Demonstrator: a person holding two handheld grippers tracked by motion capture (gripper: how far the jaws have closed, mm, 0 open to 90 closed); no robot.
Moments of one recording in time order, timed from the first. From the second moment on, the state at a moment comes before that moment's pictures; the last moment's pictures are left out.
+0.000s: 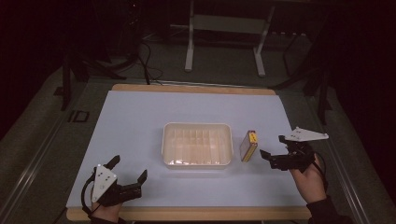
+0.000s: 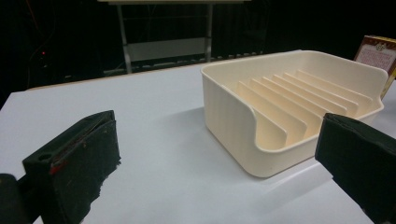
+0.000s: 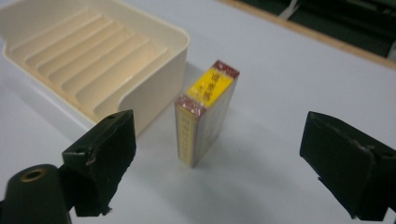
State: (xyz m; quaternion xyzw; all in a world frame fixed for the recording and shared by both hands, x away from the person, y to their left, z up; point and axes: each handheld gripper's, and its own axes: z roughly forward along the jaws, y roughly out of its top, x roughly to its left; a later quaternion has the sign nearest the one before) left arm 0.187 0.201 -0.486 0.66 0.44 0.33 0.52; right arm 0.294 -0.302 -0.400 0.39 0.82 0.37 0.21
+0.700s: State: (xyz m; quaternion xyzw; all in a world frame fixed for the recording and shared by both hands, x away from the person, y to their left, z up) left arm 0.188 0.201 -0.487 0.66 0.44 0.33 0.51; right arm 0.314 -0.286 -0.397 0.34 0.91 0.21 0.10
